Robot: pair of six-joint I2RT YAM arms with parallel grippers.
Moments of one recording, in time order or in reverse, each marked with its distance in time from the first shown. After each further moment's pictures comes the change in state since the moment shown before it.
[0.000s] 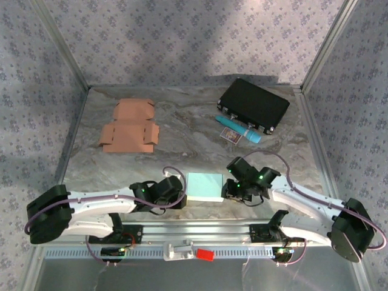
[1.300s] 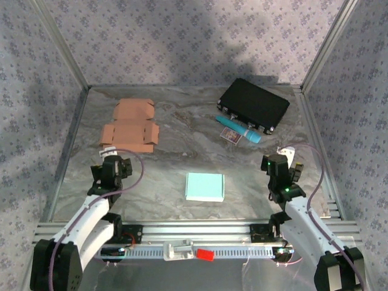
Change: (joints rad) left arm 0.970 -0.360 -0.257 0.196 -0.462 0.824; right arm -0.582 -0.343 -0.351 0.576 0.783 -0.758
